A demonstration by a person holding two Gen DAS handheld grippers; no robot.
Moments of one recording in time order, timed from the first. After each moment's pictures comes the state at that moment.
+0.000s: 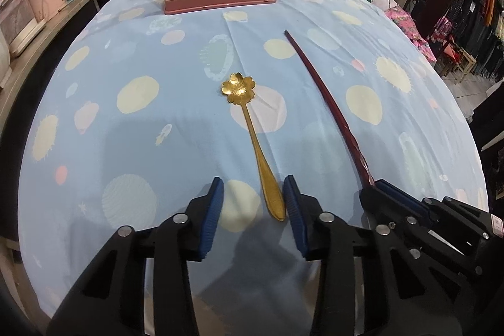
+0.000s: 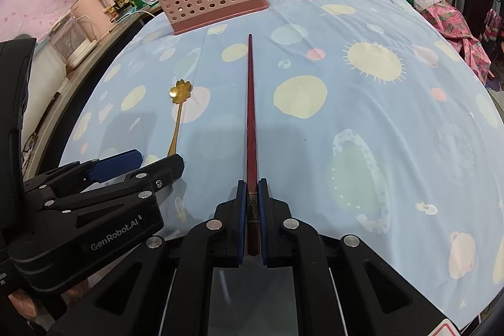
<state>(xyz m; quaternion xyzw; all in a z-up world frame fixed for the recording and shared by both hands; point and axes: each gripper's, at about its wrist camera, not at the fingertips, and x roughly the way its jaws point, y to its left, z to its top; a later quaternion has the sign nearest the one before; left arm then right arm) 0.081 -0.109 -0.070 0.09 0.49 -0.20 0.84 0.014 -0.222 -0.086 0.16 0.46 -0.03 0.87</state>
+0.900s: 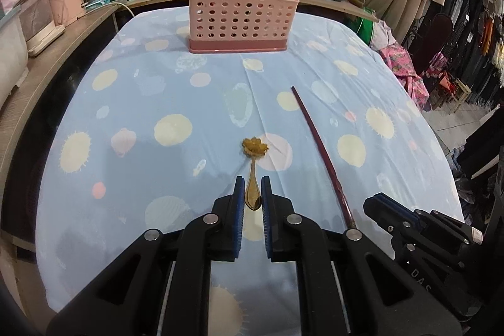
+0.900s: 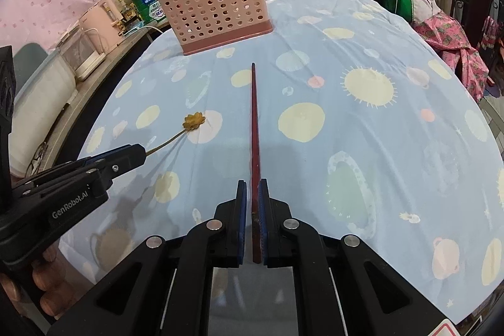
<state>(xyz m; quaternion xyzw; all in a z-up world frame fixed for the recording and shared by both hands) 0.081 -0.078 -0.014 0.04 0.45 -0.20 0.87 0.006 -0.222 -0.054 0.16 0.42 -0.03 0.89</state>
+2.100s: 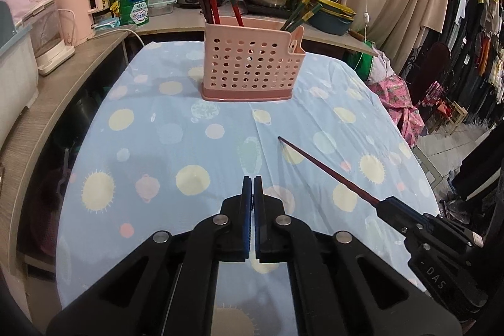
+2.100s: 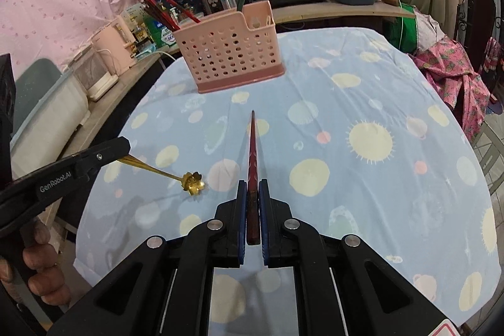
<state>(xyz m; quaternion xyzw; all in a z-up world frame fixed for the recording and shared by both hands) 0.100 -0.061 0.038 0.01 0.40 -0.20 0.89 0.018 -0.227 0.000 0.15 0.37 -0.02 0.92</state>
